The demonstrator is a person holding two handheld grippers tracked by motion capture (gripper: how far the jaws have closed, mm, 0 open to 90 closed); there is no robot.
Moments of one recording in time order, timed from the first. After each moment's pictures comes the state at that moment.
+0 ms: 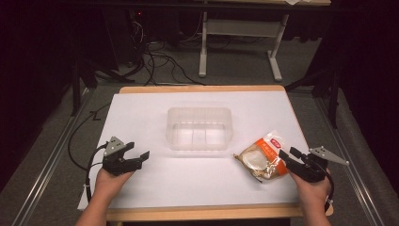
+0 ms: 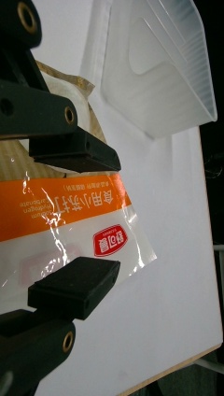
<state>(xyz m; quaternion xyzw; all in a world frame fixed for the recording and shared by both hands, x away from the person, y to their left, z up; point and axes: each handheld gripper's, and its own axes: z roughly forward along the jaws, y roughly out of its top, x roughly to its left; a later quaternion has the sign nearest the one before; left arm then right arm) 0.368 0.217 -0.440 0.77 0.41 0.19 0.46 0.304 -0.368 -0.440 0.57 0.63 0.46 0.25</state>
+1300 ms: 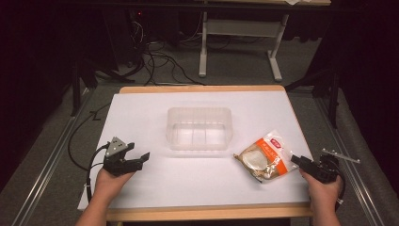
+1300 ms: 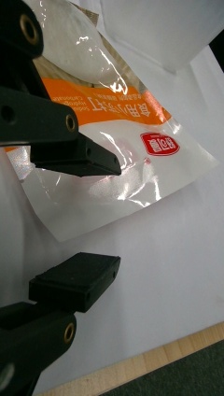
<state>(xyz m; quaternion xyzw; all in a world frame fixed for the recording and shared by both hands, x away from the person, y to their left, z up) 0.368 0.215 -0.441 0.77 0.41 0.19 0.44 0.314 -0.425 -0.473 0.68 0.58 0.42 0.15</state>
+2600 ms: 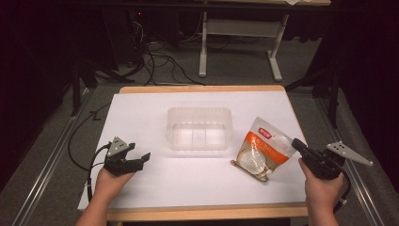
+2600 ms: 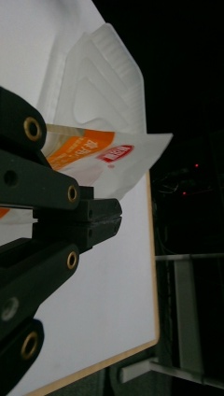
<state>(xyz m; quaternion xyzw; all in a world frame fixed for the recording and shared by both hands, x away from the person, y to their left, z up) 0.369 0.213 -0.442 0.78 0.40 0.20 0.43 0.288 -0.366 -0.383 0.53 0.60 0.52 0.28</state>
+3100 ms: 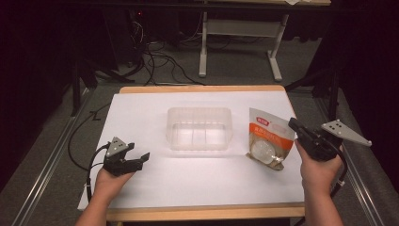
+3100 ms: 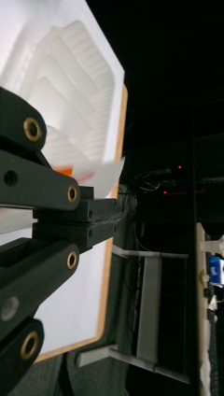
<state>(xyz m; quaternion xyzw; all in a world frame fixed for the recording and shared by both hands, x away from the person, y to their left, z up) 0.368 0.215 -0.441 0.78 0.40 0.20 0.44 0.314 -0.341 -0.327 0.49 0.62 0.52 0.33</state>
